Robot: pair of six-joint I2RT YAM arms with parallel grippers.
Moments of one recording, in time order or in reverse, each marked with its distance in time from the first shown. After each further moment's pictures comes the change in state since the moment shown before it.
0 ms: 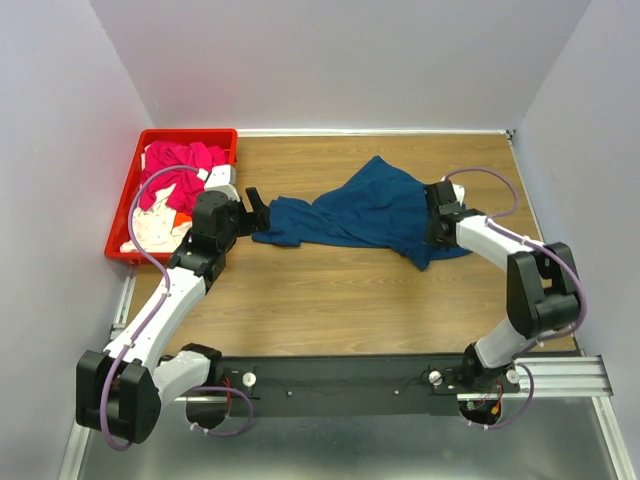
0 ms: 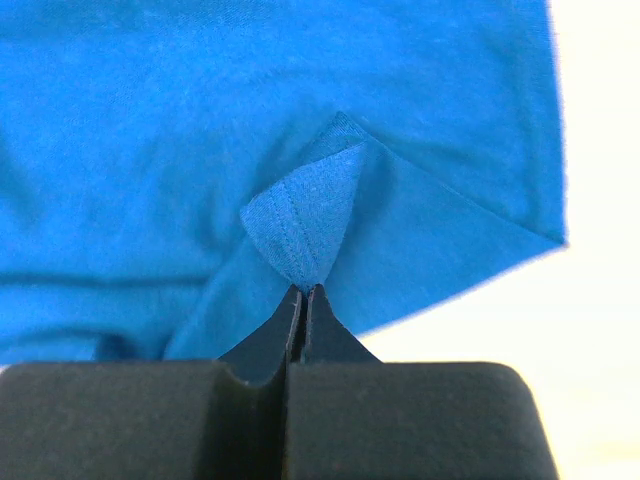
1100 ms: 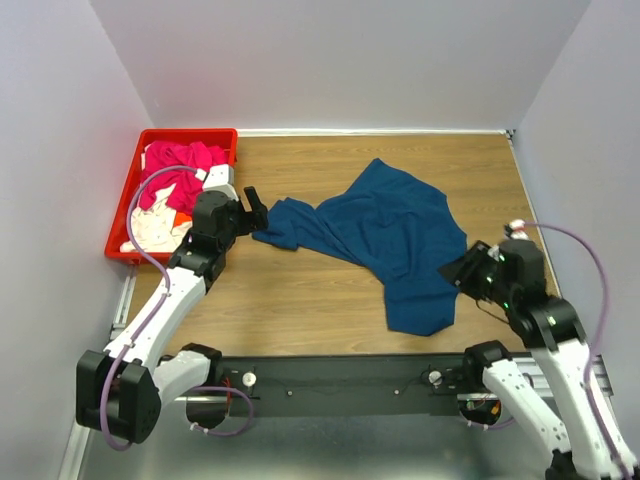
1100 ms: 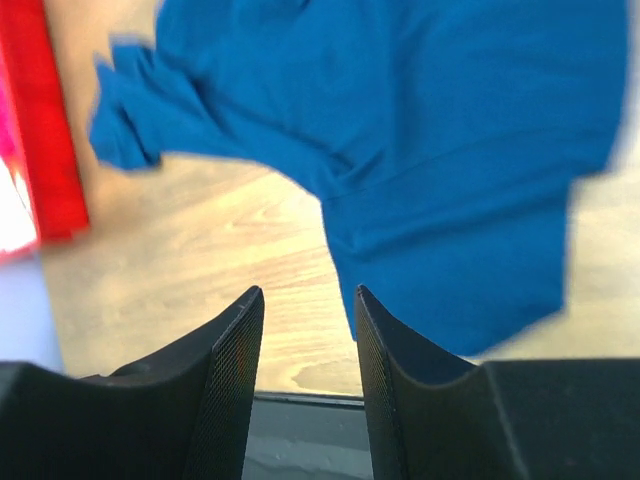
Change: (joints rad) left arm 0.000 0.000 0.000 0.000 -0.040 0.000; right arm 0.001 -1.124 -0.144 -0.574 -0.328 0.358
